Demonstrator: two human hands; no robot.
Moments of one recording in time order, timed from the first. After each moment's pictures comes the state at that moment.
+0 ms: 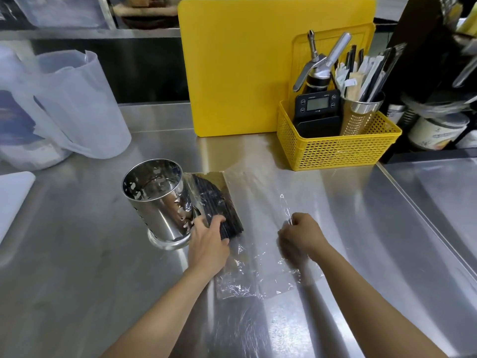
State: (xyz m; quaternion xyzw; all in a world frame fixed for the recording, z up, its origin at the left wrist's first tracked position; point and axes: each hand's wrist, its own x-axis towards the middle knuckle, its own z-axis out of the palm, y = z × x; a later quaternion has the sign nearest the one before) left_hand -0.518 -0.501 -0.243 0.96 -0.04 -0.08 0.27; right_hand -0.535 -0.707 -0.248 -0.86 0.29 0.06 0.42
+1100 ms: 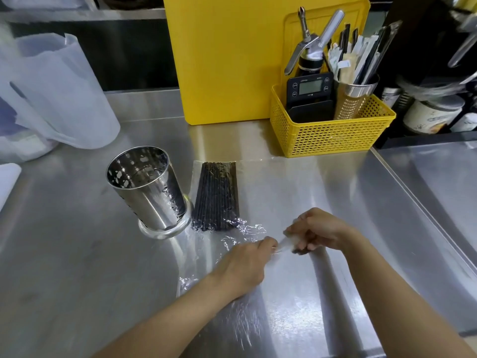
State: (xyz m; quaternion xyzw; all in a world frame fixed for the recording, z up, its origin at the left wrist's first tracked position) left_hand -0.572 -0.542 -0.234 0.90 -0.38 -0.12 0.18; right_hand -0.558 -0.750 -0.230 -0.74 0.24 0.27 0.58
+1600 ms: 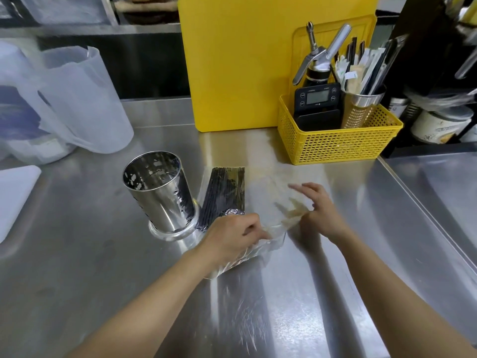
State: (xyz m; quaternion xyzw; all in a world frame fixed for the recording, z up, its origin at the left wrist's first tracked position) left_hand -0.533 -0.519 -0.191 0.88 -0.30 -0.11 0.35; right_hand -0.544 -0.746 -0.226 -0.90 0.07 -0.05 0.43
